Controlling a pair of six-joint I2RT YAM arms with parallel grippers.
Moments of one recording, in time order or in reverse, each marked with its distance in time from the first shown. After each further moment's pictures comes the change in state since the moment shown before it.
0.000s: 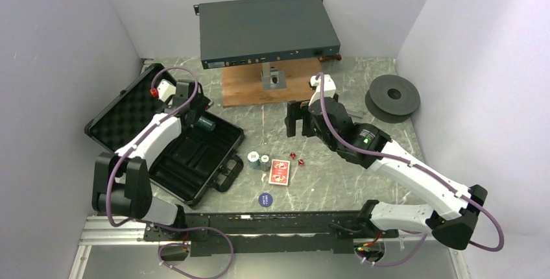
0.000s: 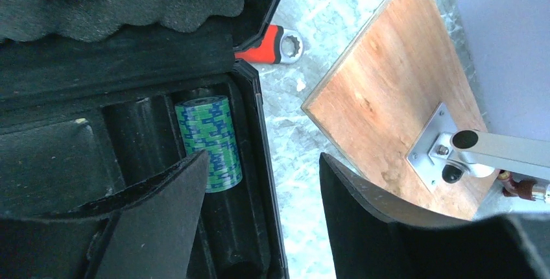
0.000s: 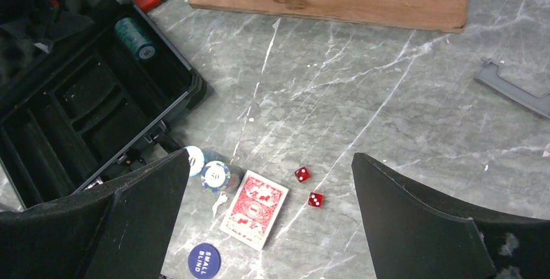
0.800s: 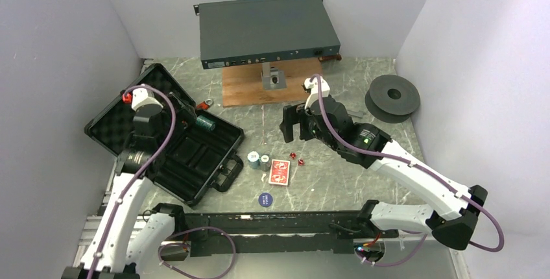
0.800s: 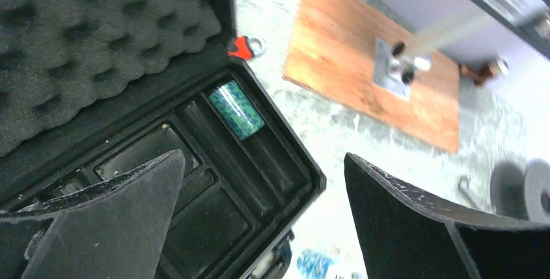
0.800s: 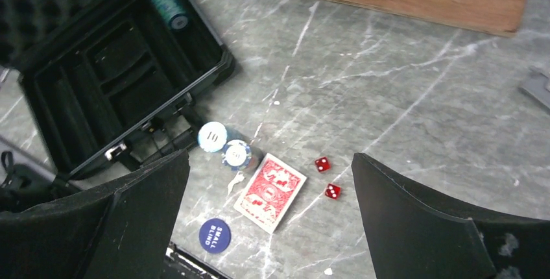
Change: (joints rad) left arm 0.053 -0.644 -0.144 -0.143 0.097 0.444; right arm 0.000 0.004 0.002 -0.004 -0.112 -0.029
